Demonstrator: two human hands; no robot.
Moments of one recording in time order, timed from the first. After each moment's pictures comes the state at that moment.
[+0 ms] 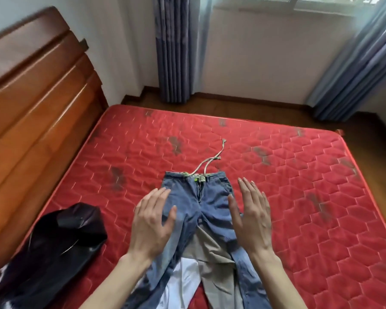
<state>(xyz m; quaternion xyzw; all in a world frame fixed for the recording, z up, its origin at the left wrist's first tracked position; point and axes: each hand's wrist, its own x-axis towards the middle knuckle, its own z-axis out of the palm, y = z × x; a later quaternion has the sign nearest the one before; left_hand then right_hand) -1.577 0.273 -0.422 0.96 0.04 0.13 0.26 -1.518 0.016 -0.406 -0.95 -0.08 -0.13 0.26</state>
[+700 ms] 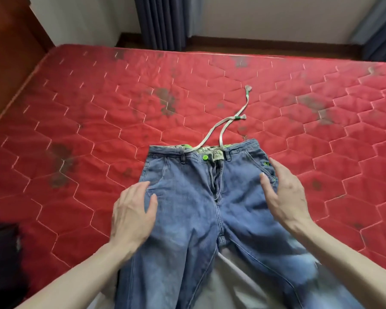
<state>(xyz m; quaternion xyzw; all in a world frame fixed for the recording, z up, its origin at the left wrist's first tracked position) -1.400 0.342 -0.808 0.96 0.15 -0.01 0.24 -1.309 -0.003 -0.800 -0.96 0.00 -0.02 0.27</state>
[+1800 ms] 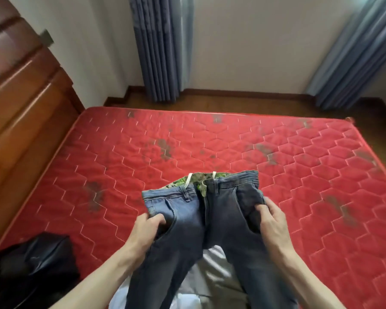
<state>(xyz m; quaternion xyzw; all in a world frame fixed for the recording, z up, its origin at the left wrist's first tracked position) -1.456 0.276 -0.521 0.70 0.30 -0.11 0.64 -1.421 -0.011 -0.503 -0.77 0.13 0.02 0.62</state>
